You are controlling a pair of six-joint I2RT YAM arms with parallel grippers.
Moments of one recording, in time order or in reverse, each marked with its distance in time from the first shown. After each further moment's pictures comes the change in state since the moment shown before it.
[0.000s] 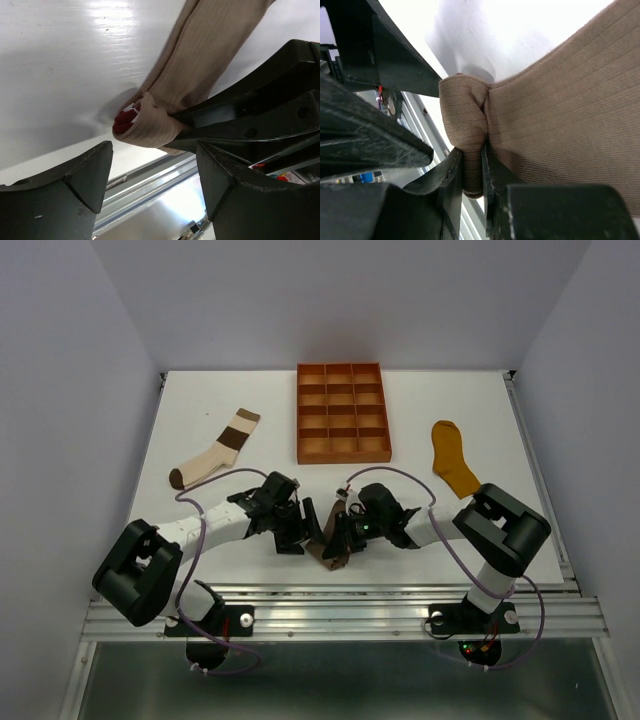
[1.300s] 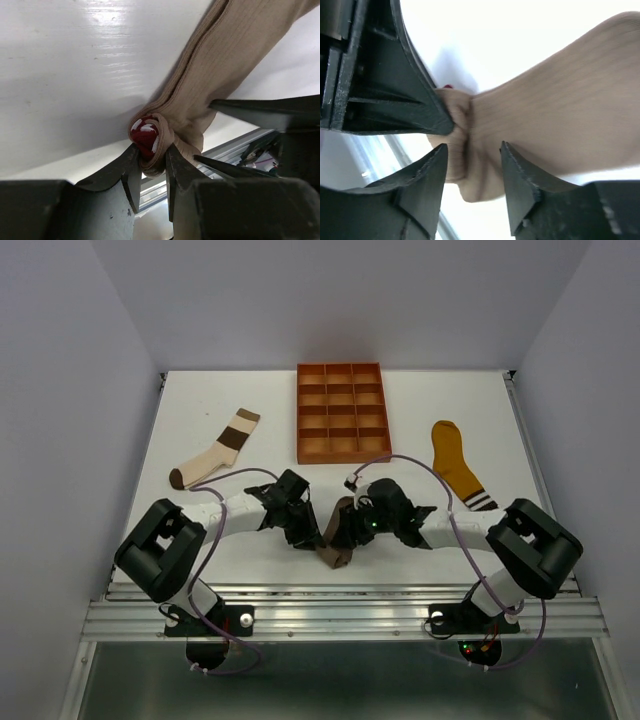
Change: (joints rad) left arm -0.033 0.151 0.060 0.038 -0.012 -0.054; right arm -0.010 -0.170 -0.015 -0.113 0.129 -0.228
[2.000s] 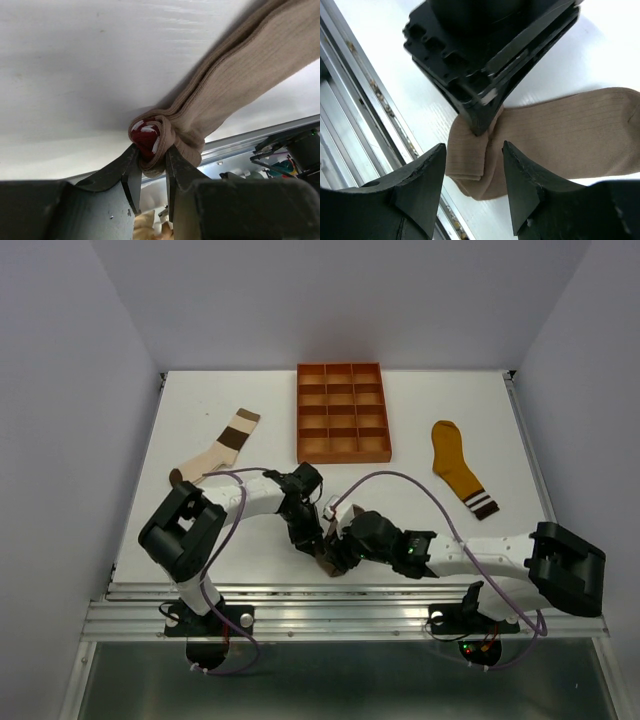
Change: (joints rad) left arm -0.029 0.155 0.206 -0.312 0.017 0.030; right arm 0.336 -0.215 0.001 -0.104 0.496 -0.252
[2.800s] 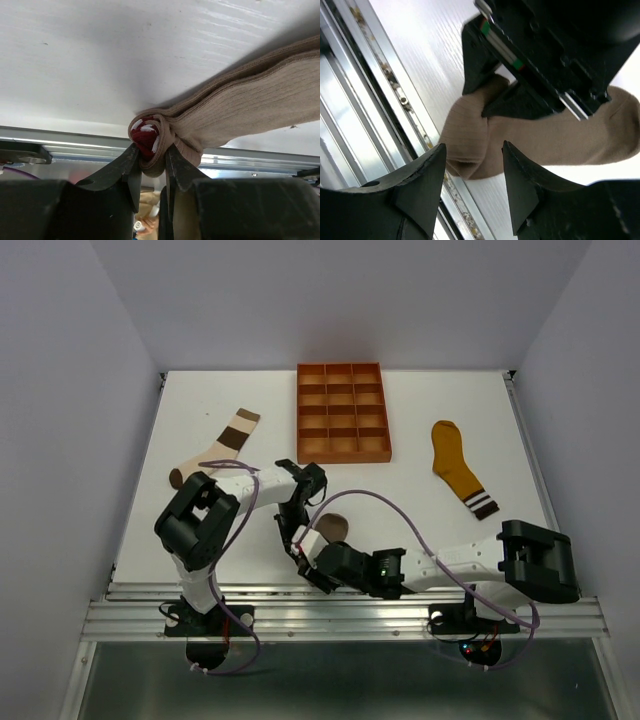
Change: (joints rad) left arm -0.012 0.105 0.160 -0.397 -0.136 -0.022; right arm 0.265 0.169 0.150 -0.105 0.277 -0.091
